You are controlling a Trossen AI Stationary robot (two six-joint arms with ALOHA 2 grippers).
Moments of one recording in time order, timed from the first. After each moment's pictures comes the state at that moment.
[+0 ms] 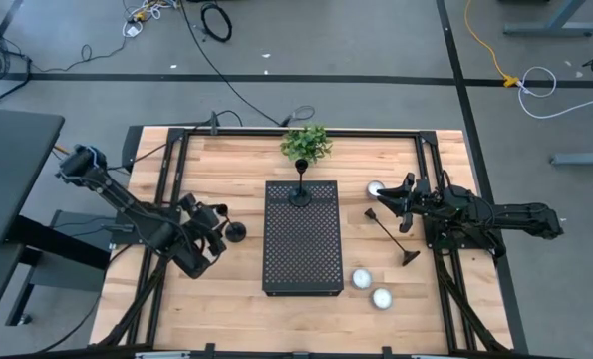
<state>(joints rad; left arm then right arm) -0.67 1.18 0.72 -1.00 -1.01 -1.09 -0.06 0.06 0.02 0.07 0.17 0.25</state>
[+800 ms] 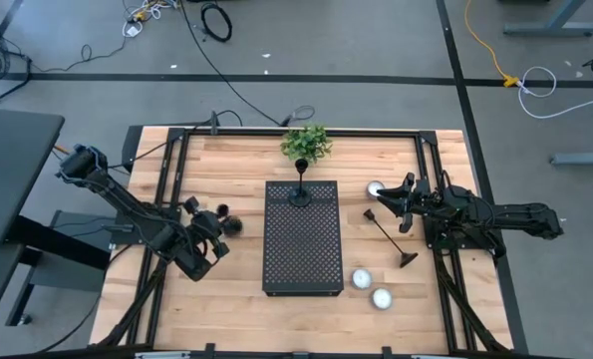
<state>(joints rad) -0.68 1.18 0.64 -0.81 -1.08 -1.06 -0.06 0.06 0.02 0.07 0.17 0.25</state>
